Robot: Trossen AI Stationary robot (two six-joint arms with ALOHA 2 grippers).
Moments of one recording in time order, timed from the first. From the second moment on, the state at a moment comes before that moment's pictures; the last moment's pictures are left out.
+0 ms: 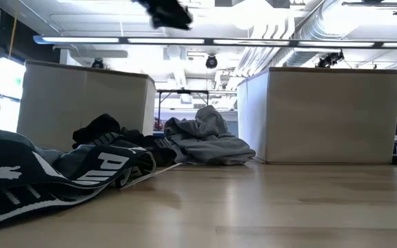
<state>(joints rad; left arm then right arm) 0.32 1.40 1.39 -0.49 0.03 0.16 0.87 1.58 1.16 -0.55 1.16 0.65</state>
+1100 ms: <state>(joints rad) 0.26 2.14 1.30 -0.06 -0.13 -0.02 0.87 1.58 1.16 -0.56 1.12 0.67</state>
